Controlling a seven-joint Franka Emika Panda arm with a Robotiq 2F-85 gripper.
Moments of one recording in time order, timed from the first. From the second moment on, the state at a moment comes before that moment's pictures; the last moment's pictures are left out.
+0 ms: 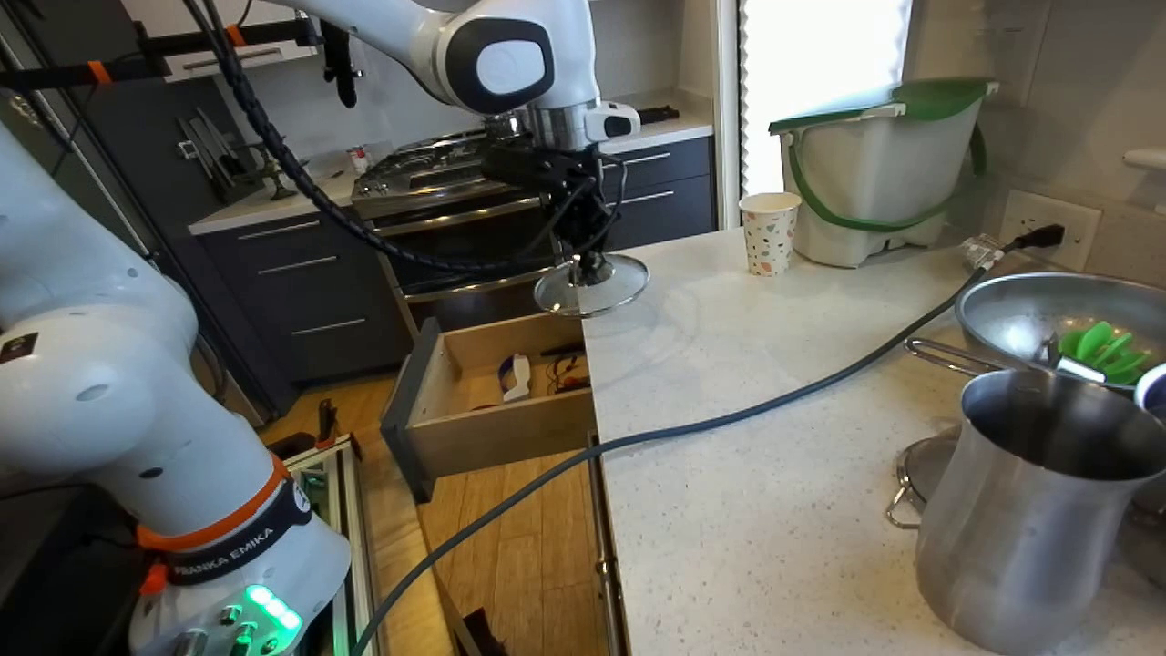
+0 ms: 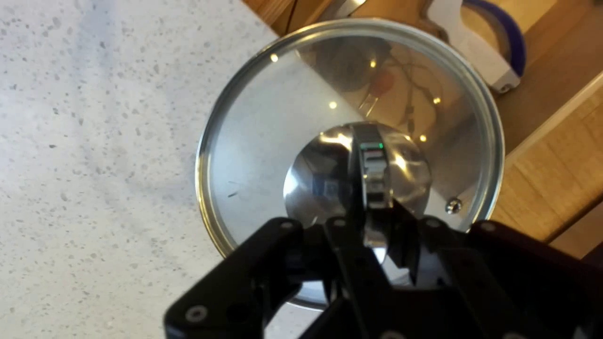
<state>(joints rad) 0.07 -0.14 0.05 -2.34 0.12 2.24 -0.33</state>
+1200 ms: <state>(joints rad) 0.24 -0.13 0.14 -2.58 0.14 2.32 -0.47</state>
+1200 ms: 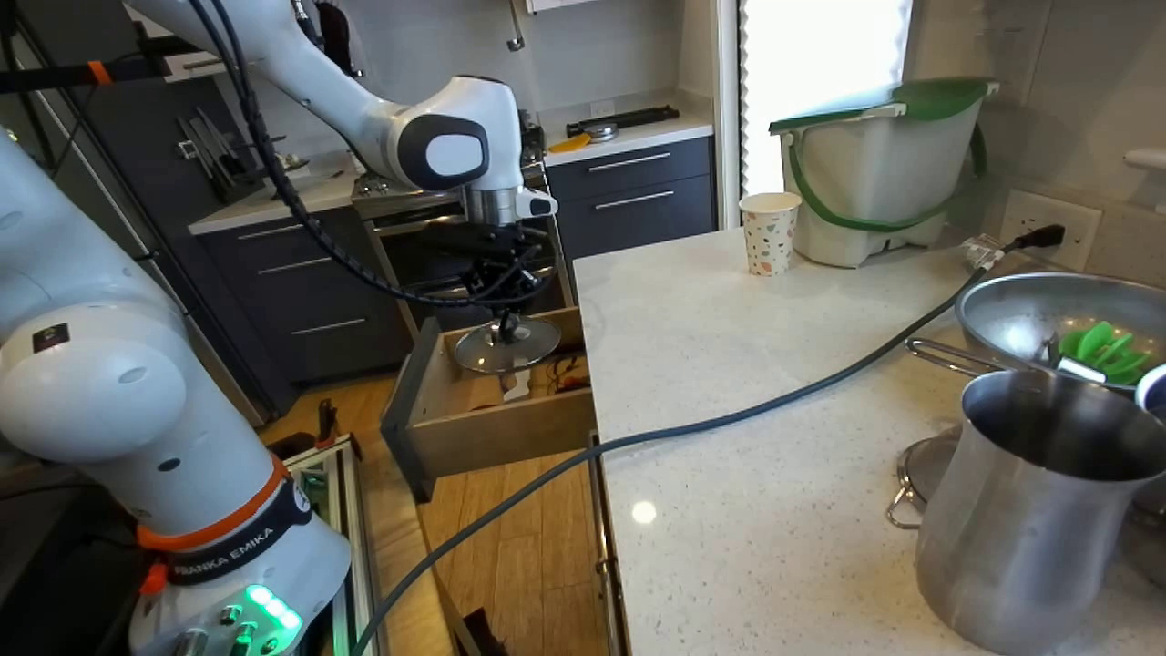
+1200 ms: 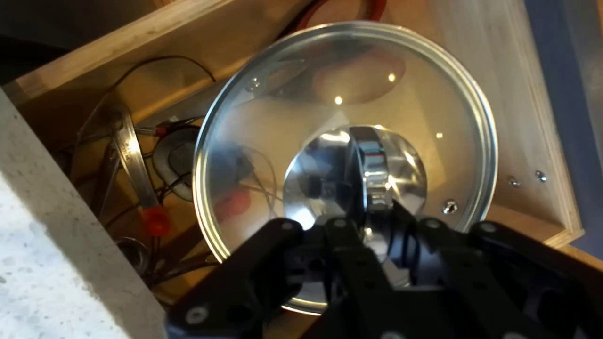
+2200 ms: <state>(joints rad) 0.18 0.11 0.16 -2.61 0.11 2.76 -0.48</state>
